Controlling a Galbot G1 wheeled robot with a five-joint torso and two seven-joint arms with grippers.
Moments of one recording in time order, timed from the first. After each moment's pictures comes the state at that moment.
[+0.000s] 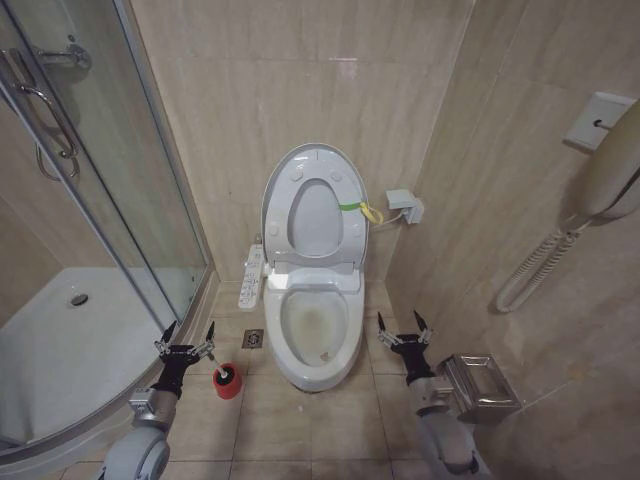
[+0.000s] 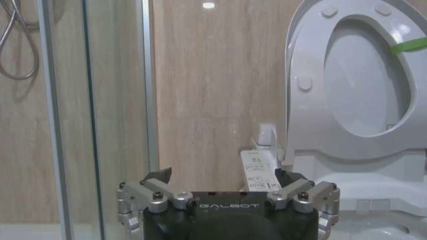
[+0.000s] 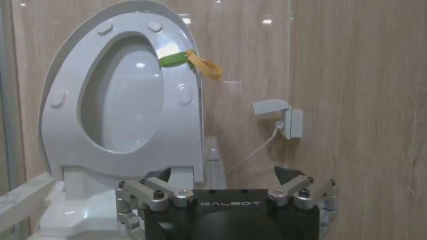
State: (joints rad) left arm 1.31 -0.98 -0.35 -1.67 -0.49 -0.32 -0.17; right arm -1.30 1.36 0.47 1.69 0.19 0.27 0.08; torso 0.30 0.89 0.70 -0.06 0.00
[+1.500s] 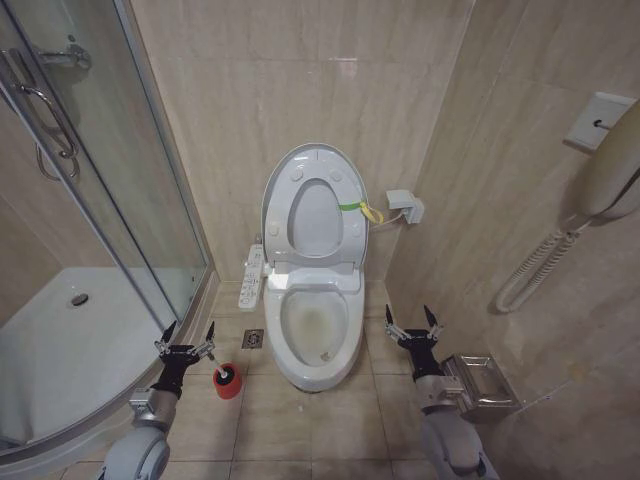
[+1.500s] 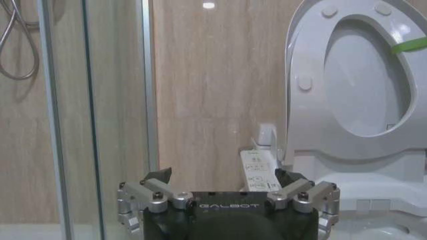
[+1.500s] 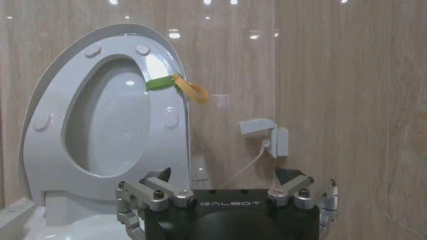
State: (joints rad) left arm 1.31 -0.98 -0.35 -1.67 -0.49 -0.32 -0.17; right arm -1.33 1.36 0.49 1.76 0.19 0.28 0.12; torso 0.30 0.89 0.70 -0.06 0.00
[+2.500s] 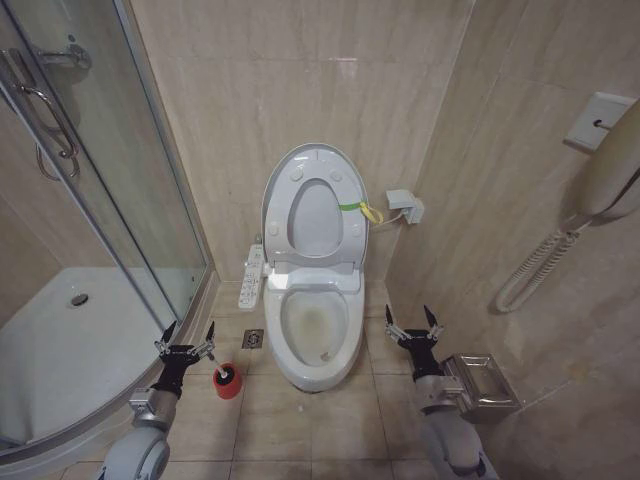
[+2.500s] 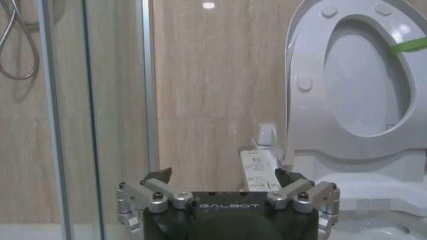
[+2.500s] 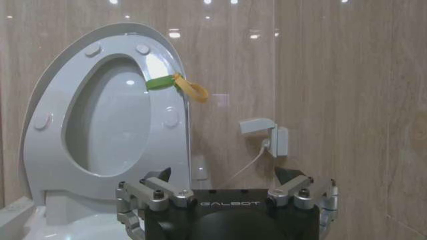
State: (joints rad) left arm 1.31 -0.98 -0.35 -1.67 -0.49 -0.32 -0.17; right arm -1.33 1.36 0.49 1.76 0.19 0.27 0.12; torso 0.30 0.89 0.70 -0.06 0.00
